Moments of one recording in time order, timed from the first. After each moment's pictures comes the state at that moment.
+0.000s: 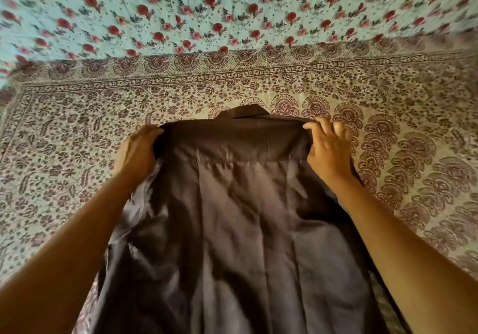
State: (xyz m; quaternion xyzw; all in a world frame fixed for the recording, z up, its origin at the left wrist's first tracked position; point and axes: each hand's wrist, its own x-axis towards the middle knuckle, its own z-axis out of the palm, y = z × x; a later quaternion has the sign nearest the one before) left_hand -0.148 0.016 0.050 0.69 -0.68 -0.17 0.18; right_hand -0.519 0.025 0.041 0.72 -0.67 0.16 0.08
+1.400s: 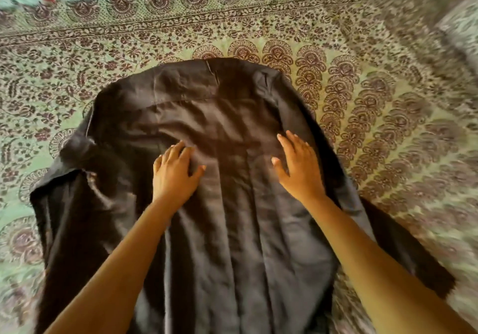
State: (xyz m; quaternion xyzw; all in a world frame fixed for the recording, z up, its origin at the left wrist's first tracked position) left_hand -0.276 0.124 -0.048 0.66 -0.72 -0.20 0.05; right_hand -0.542 0.155 -0.052 0.69 -0.70 0.13 -0.13
